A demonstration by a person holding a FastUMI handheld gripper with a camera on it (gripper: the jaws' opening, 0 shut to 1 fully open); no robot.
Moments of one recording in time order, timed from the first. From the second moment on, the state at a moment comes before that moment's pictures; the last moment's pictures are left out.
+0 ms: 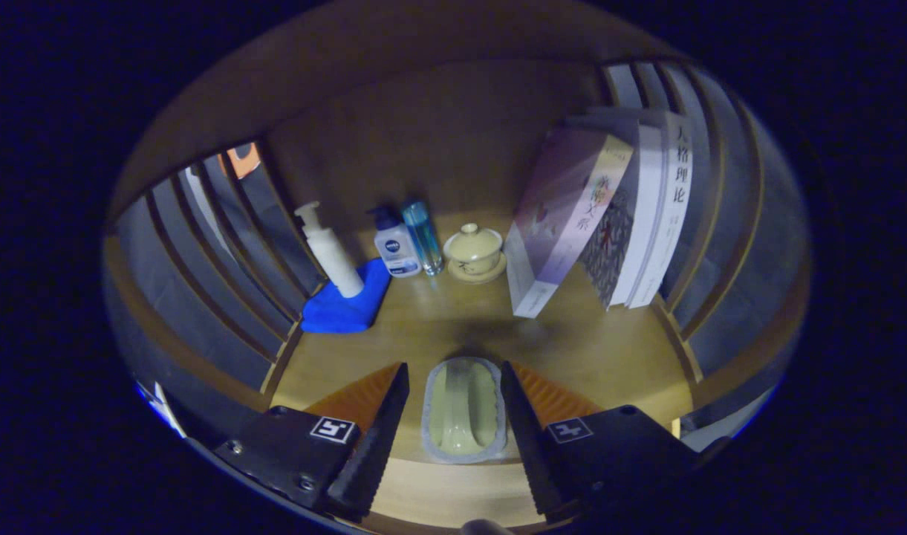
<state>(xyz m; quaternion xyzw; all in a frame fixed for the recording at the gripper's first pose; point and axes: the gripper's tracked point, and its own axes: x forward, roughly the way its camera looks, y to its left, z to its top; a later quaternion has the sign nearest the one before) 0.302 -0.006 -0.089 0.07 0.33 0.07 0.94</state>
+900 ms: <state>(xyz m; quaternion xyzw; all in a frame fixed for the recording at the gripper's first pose) 0.115 0.004 -0.027 0.06 0.11 0.08 0.99</state>
